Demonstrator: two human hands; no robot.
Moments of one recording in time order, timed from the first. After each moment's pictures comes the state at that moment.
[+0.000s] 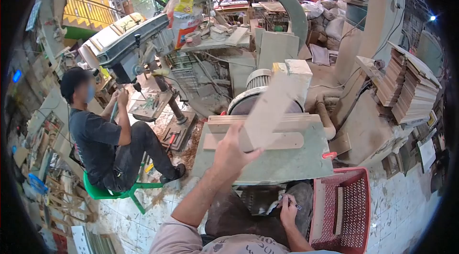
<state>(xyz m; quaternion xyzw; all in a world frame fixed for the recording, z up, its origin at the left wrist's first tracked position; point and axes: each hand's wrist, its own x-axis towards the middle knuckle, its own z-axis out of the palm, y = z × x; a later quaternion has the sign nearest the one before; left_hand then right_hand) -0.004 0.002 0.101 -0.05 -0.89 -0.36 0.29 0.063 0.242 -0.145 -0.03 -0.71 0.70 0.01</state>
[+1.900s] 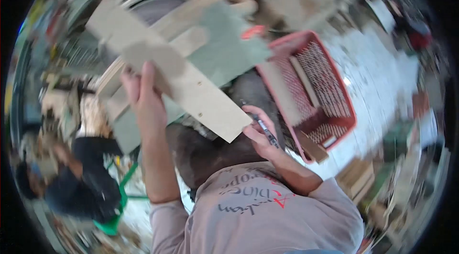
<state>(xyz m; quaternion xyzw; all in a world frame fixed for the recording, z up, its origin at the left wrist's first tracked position) -0.033 0.076 0.065 0.00 -0.57 -0.81 0.13 0.109 0.276 -0.039 -0.04 -0.48 0.88 -0.05</state>
